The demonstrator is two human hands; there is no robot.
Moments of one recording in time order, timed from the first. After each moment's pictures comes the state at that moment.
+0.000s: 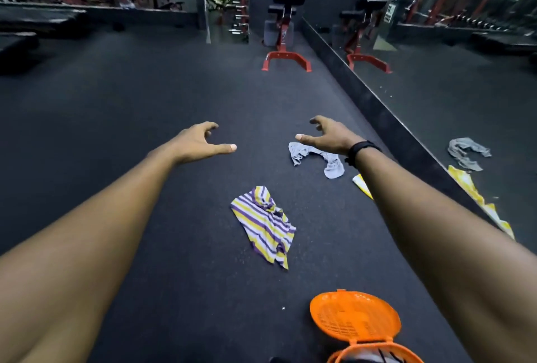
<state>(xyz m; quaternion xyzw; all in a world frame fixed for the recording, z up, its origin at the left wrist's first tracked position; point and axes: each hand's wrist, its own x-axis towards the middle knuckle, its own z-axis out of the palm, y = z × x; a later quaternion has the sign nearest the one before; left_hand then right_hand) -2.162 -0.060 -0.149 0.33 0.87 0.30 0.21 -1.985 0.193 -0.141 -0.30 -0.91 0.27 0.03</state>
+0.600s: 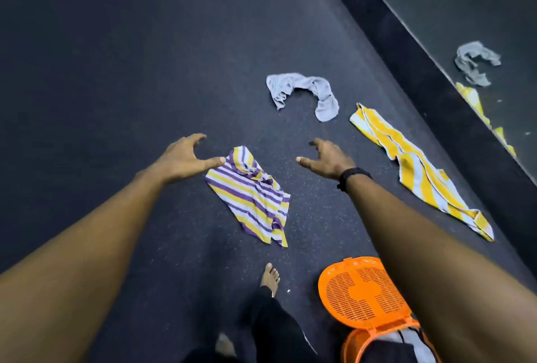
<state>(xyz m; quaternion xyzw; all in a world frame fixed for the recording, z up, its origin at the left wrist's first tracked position) -2.388 0.186 -0.374 0.33 0.86 0.19 0.34 -2.165 0.398 -0.412 -0.45 -0.84 0.29 -0.13</state>
